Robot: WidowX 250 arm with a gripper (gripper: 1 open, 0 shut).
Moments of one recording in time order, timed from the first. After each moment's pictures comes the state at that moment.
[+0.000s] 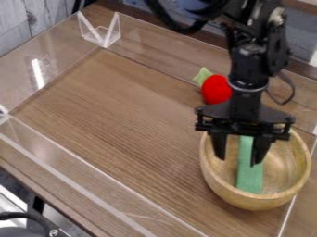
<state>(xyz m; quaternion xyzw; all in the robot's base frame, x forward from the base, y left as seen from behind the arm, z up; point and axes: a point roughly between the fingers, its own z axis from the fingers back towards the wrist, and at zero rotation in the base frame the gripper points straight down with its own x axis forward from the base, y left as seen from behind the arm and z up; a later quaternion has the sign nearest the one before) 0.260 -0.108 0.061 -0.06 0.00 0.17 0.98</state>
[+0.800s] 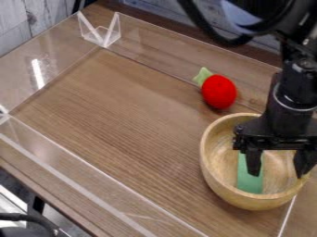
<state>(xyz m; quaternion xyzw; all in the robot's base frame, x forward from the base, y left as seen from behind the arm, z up) 0.259 -0.148 0.066 -0.05 -0.03 0.26 0.96</state>
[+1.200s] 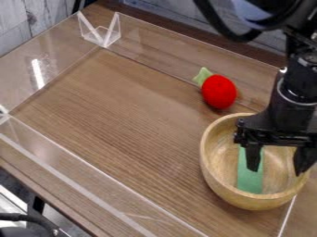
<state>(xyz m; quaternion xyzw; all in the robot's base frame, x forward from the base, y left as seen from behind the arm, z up) 0.266 -0.133 0.069 -0.04 -0.02 0.25 0.97</state>
